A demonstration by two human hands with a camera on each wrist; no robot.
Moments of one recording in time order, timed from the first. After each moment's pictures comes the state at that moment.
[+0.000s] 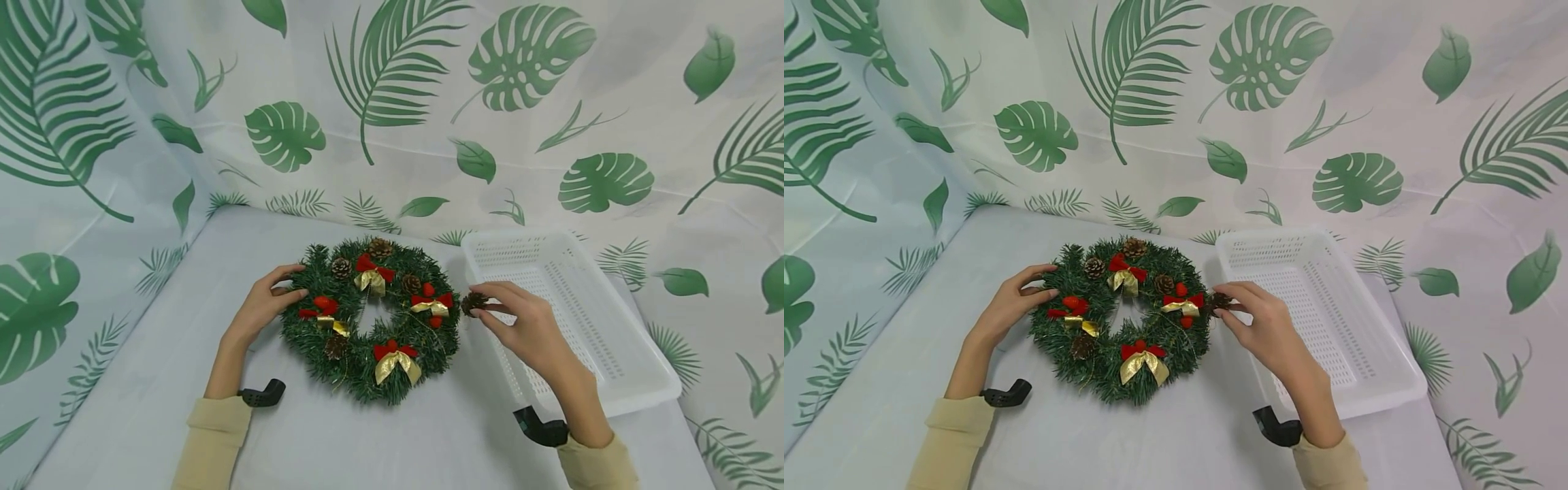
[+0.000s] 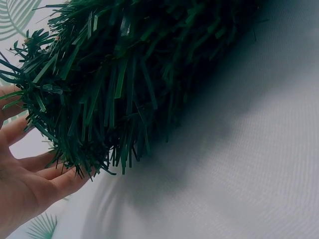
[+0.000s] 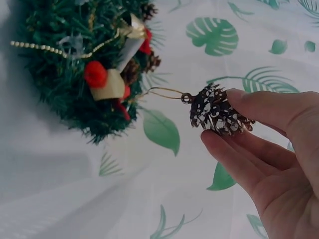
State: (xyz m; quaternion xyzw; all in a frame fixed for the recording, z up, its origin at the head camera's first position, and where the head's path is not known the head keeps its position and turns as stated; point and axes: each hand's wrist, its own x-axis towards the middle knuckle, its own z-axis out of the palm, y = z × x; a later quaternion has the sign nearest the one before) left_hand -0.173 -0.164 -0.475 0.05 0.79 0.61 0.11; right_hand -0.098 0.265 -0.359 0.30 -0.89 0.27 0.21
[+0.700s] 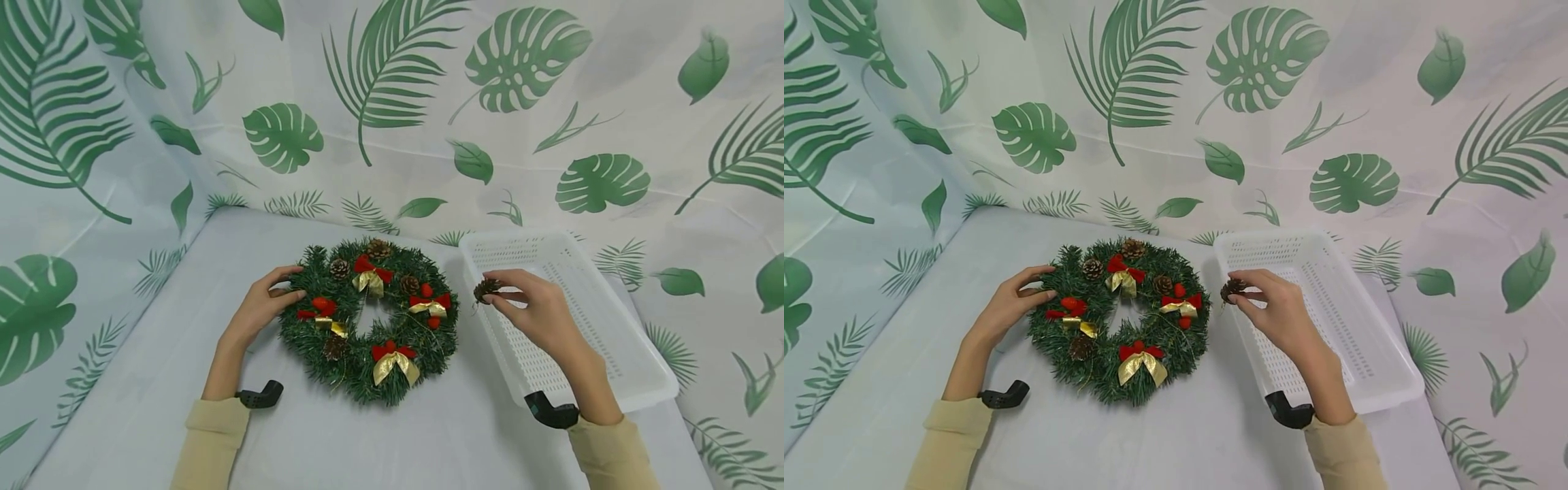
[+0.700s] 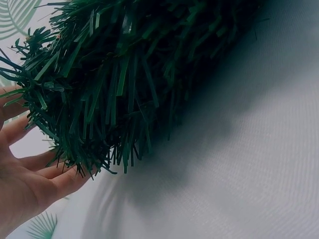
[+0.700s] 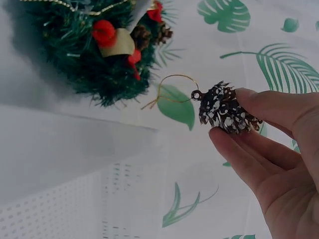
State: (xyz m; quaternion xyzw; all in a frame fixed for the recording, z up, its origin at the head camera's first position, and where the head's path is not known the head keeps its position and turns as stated) left_hand -0.171 -0.164 -0.474 0.05 0.79 0.60 0.11; right_hand -0.118 0.291 -0.357 0.27 -0.90 0.29 0.20
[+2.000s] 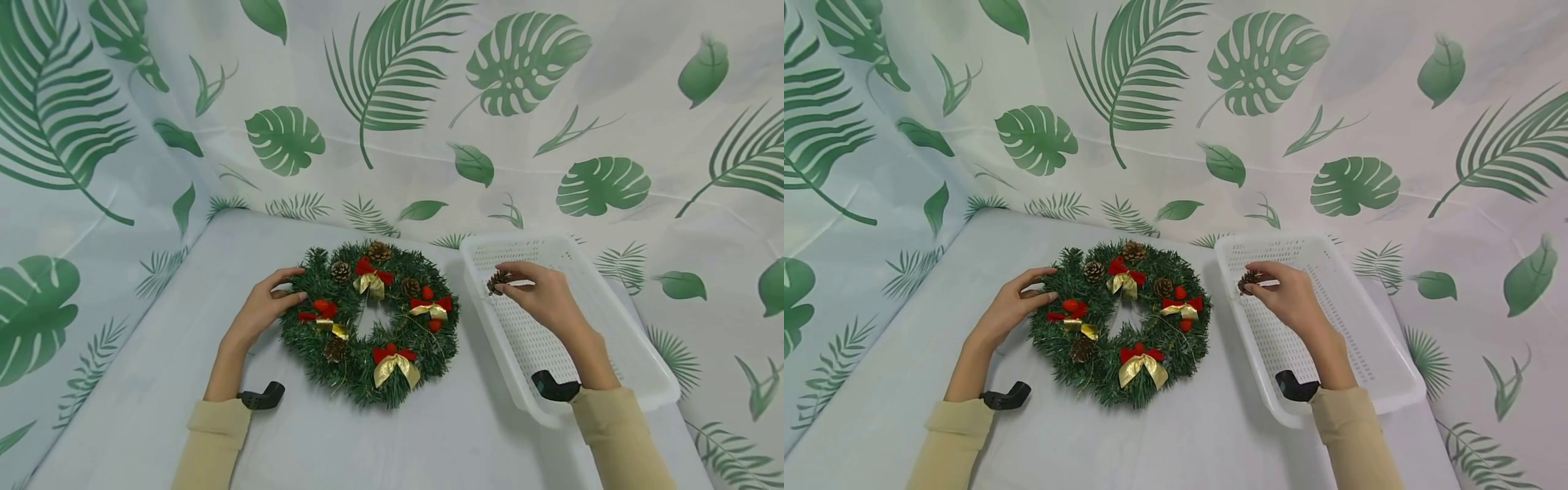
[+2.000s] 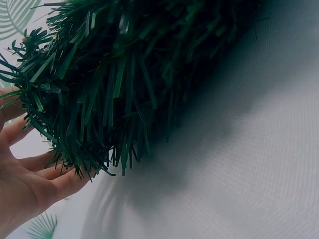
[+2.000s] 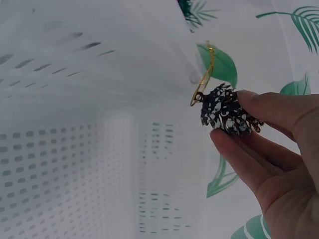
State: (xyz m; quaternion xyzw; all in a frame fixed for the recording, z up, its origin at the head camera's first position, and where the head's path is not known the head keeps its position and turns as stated) left_hand -0.170 -0.162 -0.472 0.05 0.78 0.61 0.11; right_hand -0.154 0.325 -0.371 0.15 -0.94 0.29 0.09
